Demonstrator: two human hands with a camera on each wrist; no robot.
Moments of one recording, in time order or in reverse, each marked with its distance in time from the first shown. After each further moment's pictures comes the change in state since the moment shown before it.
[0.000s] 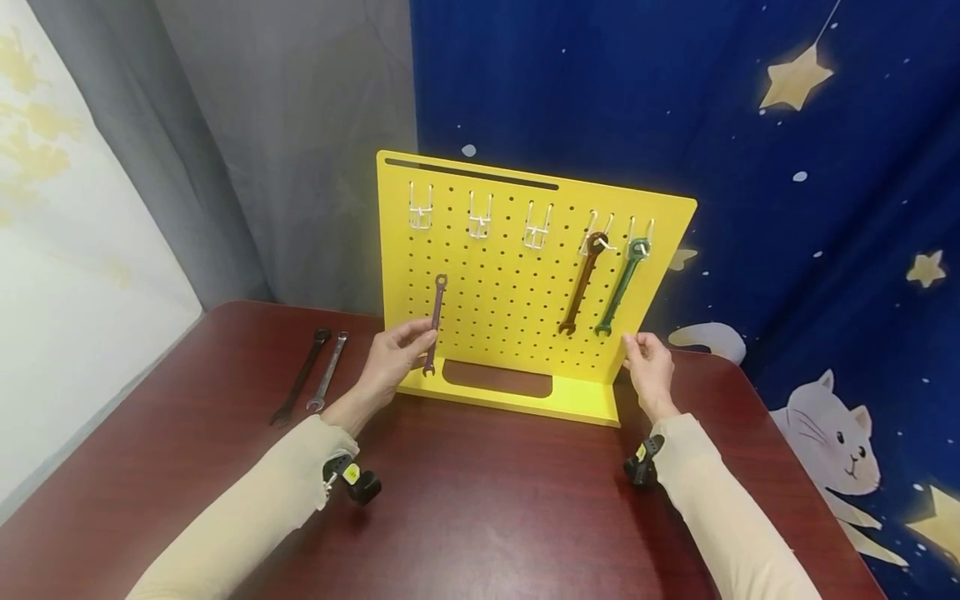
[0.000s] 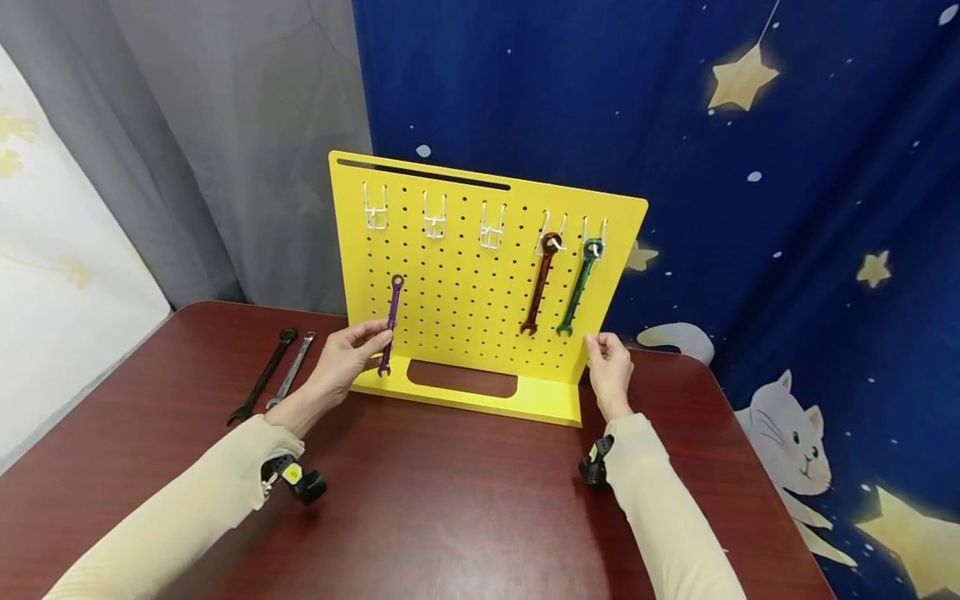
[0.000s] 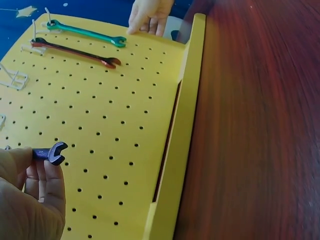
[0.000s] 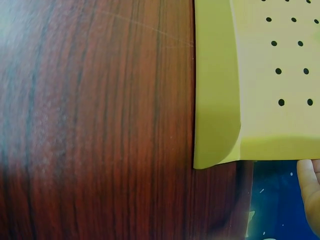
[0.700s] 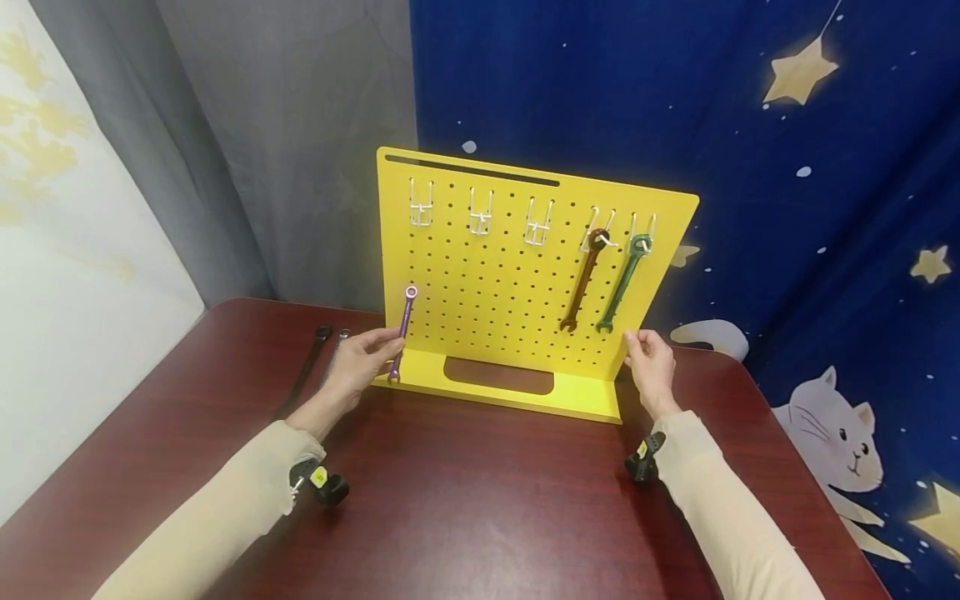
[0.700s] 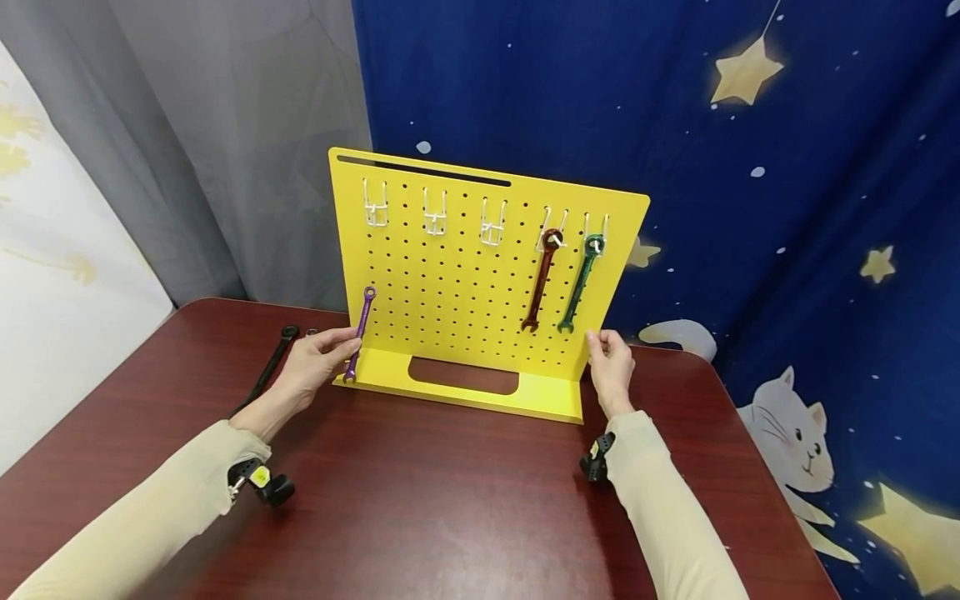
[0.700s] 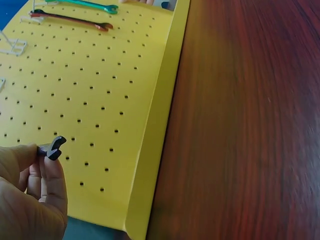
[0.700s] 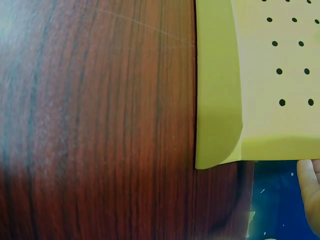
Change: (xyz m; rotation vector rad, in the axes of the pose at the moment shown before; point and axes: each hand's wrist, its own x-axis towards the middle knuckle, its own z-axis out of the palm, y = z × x) left_hand -0.005 -0.014 -0.045 0.119 0.030 -0.040; right_hand 0.000 0.000 0.000 -0.011 0.003 0.001
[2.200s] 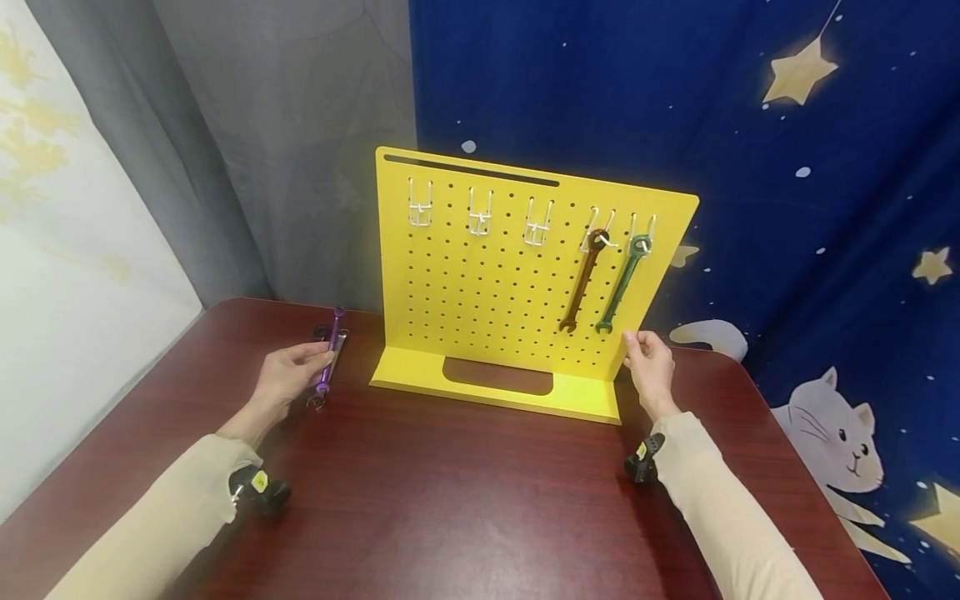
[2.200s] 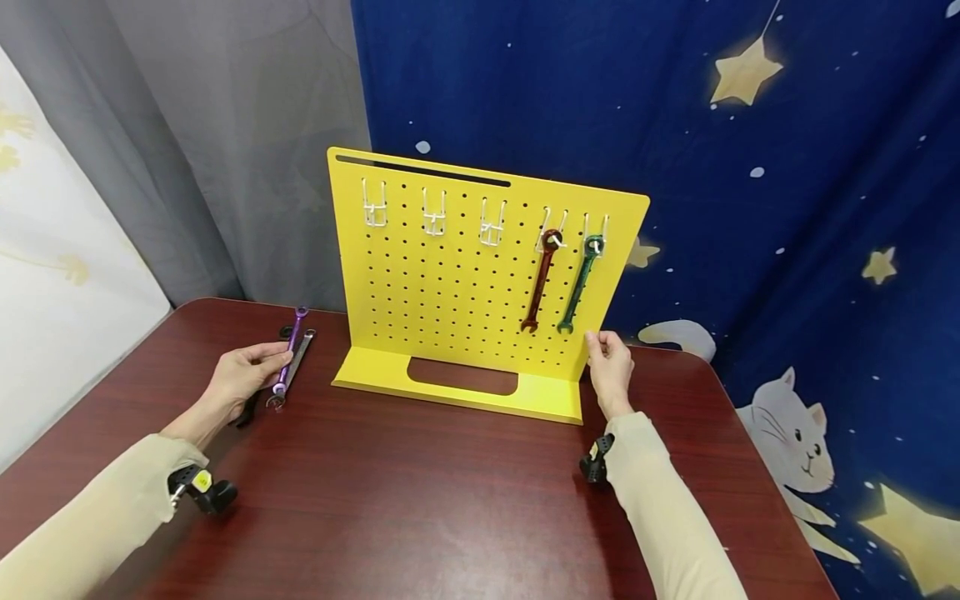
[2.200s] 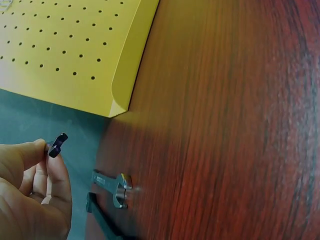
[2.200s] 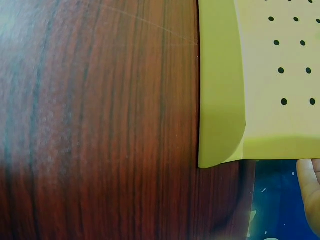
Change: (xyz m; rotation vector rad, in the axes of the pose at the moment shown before) left_hand -0.005 -0.037 -0.088 0.119 0.107 -0.050; right_hand 0.001 0.001 0.001 0.002 0.005 0.006
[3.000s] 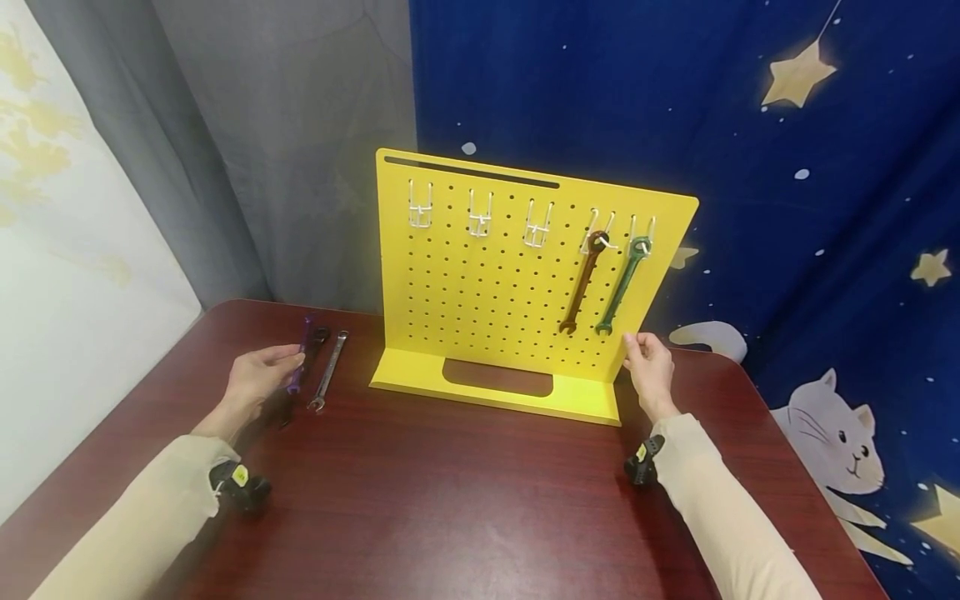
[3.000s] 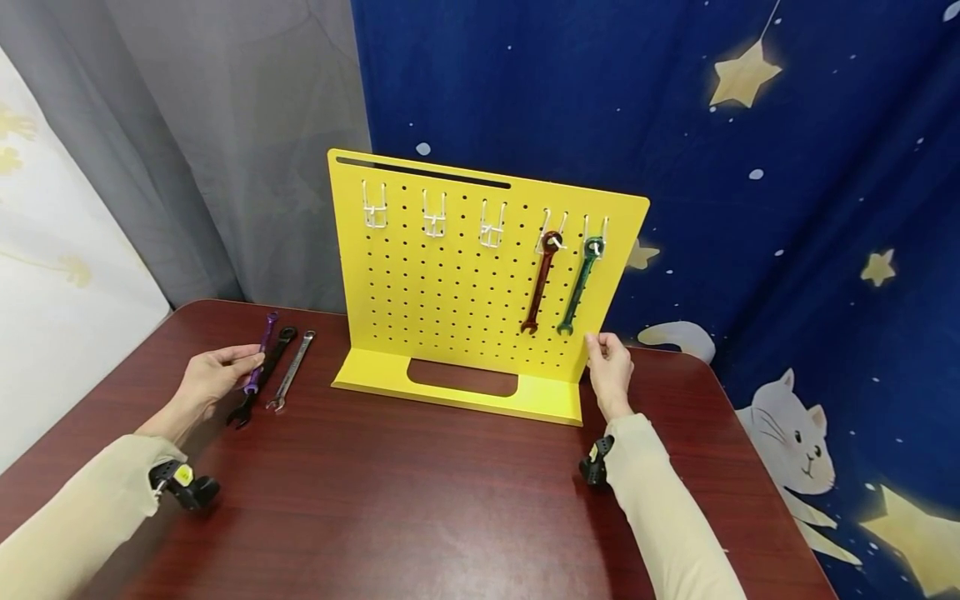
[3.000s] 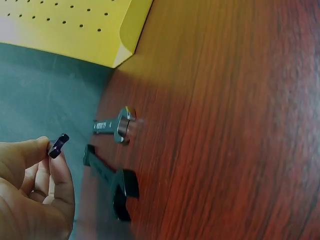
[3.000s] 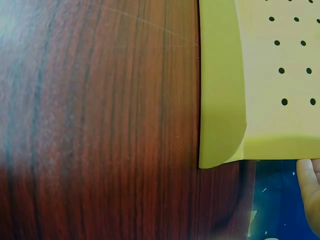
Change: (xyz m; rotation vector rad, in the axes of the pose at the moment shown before) left_hand 0.007 -0.017 -0.034 0.068 0.075 -0.015; right_hand -0.001 0.001 0.001 0.012 0.003 0.001
